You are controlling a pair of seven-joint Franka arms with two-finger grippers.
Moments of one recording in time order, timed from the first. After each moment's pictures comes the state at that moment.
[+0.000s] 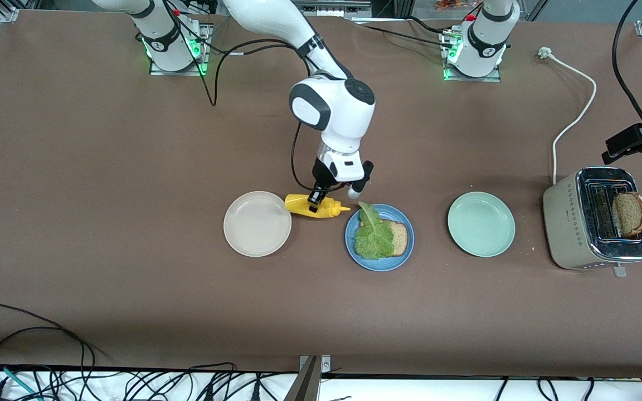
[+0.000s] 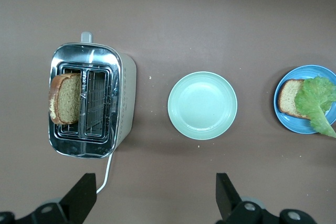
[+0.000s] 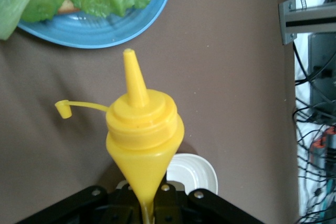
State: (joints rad) left arm 0.22 0.14 -0.18 -1.38 0.05 1.51 -0.06; right arm 1.22 0.93 -0.55 -1.22 -0.17 2.15 -0.19
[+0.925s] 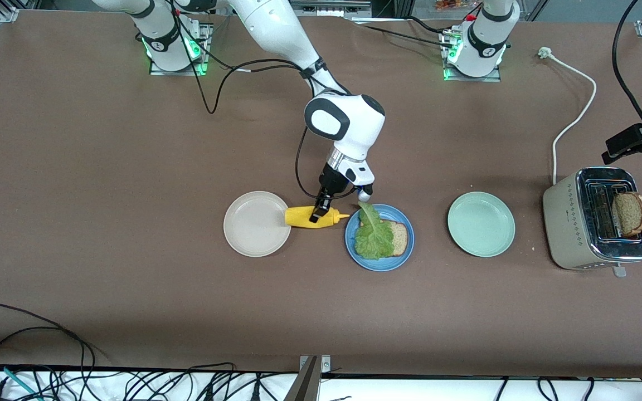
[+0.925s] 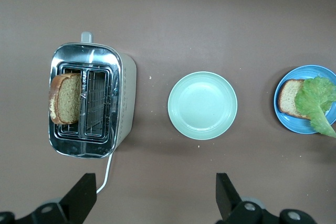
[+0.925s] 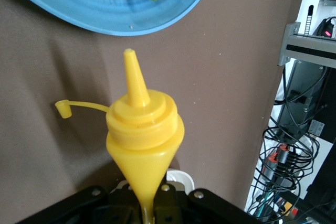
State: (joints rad) left arm 0.22 0.14 -0.18 -1.38 0.05 1.51 -0.06; right arm 1.24 1.09 -0.55 -1.14 -0.37 2.14 -0.22
